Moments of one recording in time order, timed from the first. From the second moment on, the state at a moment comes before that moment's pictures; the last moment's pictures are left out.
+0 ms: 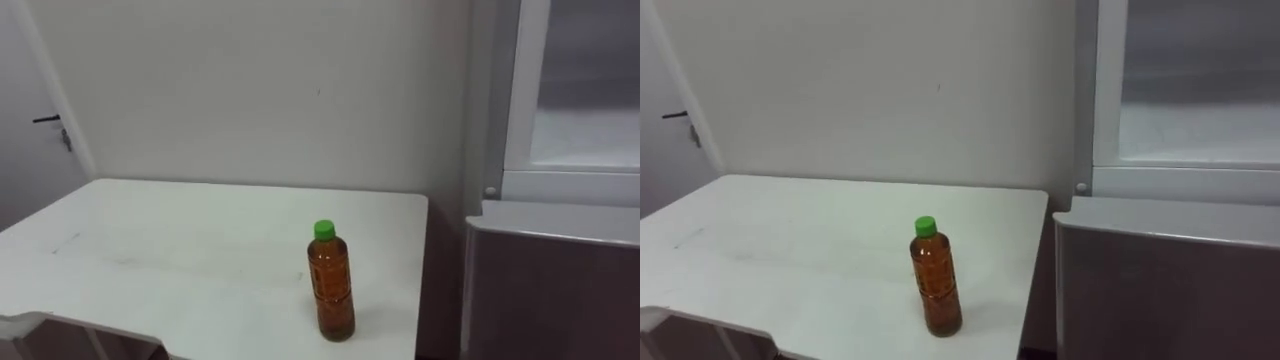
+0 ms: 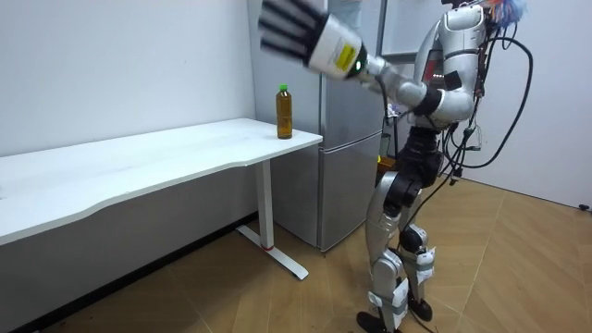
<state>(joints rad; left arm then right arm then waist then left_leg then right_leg) 0.25 0.17 0.58 -0.35 -0.50 -0.08 0.34 0.22 -0.20 0.00 1.11 0.40 -0.01 0.11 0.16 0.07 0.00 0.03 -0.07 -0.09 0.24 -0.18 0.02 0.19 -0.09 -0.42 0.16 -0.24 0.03</state>
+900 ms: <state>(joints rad) 0.29 0.14 0.09 0.96 -0.11 -0.09 0.27 0.21 -0.20 0.00 1.13 0.39 -0.02 0.21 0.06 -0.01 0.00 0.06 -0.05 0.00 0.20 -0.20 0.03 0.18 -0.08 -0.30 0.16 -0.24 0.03</state>
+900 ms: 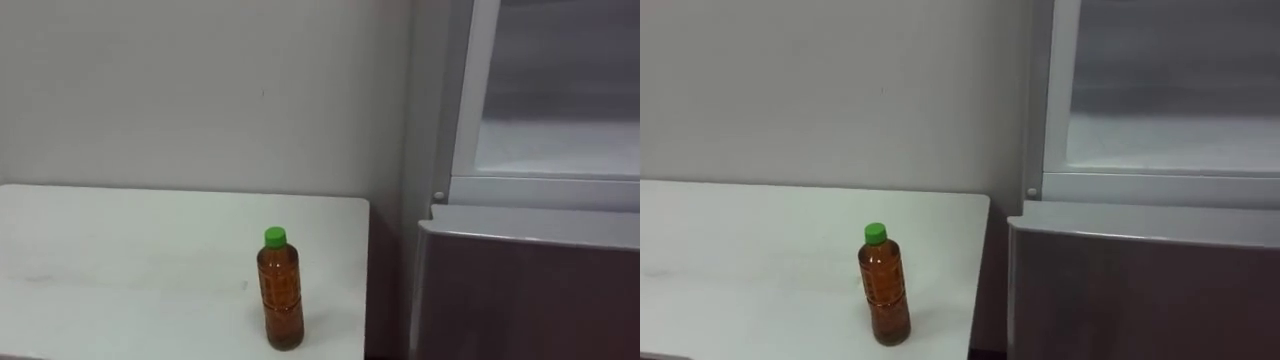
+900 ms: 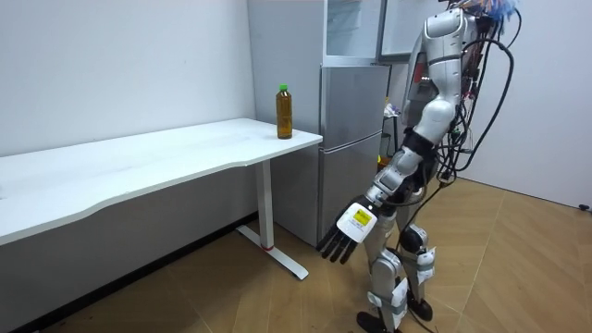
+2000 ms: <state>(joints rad) 0.25 0.14 0.08 1.04 0.12 -0.02 0.20 0.18 -0.20 0.04 1.18 0.47 0.00 0.23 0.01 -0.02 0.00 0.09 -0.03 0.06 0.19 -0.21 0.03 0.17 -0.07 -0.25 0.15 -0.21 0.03</state>
